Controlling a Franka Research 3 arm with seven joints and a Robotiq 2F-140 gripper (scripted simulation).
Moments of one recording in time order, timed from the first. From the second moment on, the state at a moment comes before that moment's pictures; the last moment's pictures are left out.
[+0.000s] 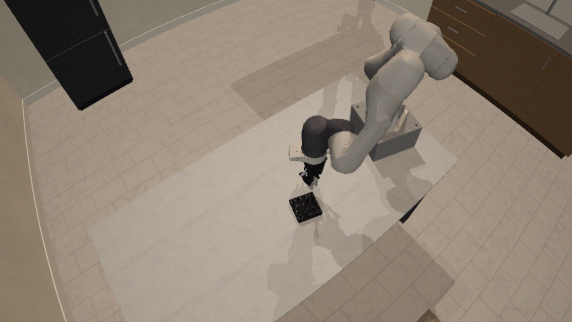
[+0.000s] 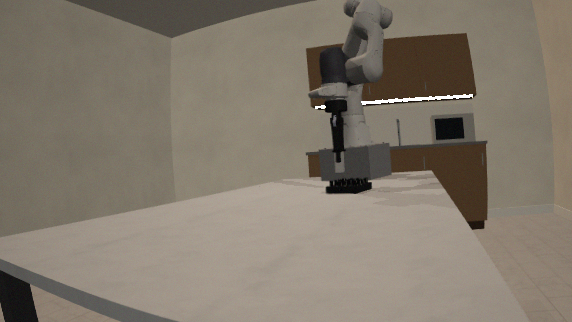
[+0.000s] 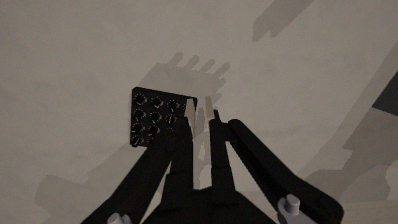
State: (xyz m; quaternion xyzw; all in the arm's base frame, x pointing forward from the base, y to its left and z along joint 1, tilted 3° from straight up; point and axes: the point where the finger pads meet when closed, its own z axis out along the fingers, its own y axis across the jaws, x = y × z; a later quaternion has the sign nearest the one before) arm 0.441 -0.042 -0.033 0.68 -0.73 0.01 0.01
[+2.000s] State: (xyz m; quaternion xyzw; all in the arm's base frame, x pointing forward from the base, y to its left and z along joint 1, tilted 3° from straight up) arm 0.443 -0.042 -0.024 0.29 -0.96 0.02 0.00
